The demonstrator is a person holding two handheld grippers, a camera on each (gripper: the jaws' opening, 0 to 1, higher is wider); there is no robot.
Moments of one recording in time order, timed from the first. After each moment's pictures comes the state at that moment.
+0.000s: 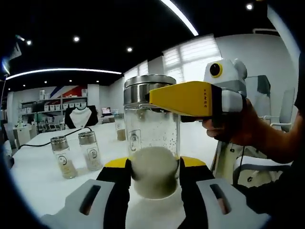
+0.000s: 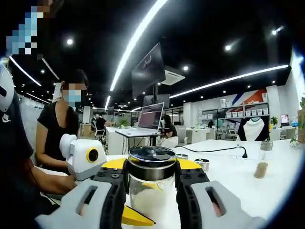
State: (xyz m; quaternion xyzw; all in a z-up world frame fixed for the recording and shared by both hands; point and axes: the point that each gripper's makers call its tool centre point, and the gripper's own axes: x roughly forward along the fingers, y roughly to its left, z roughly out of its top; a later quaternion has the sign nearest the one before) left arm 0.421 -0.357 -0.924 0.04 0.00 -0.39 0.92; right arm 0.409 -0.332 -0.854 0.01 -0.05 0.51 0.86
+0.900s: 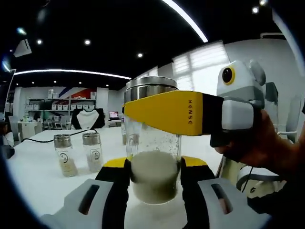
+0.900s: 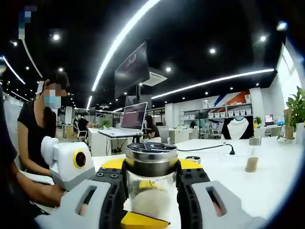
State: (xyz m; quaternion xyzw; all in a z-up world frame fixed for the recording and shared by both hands) left arm 0.423 -0.359 -0.915 -0.01 -0.03 -0.39 0.92; right arm 0.416 -0.328 -0.856 0.03 -0.05 0.47 0.88
